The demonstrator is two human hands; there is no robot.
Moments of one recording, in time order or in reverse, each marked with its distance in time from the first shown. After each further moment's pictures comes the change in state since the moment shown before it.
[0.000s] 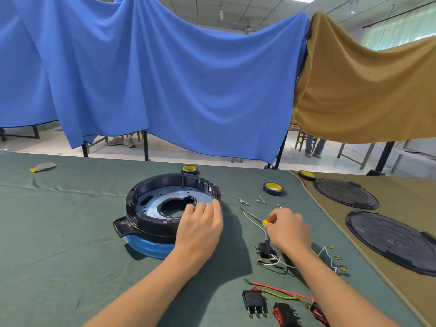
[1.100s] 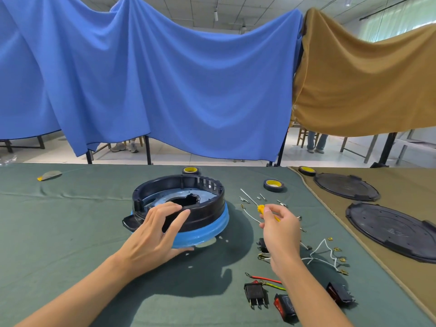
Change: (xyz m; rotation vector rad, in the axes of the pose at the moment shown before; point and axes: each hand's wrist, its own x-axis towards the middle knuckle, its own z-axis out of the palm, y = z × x) left_hand -0.054 -0.091 -0.003 -0.322 0.274 0.304; right_hand -0.047 -0.027 -0.003 1.047 0.116 0.223
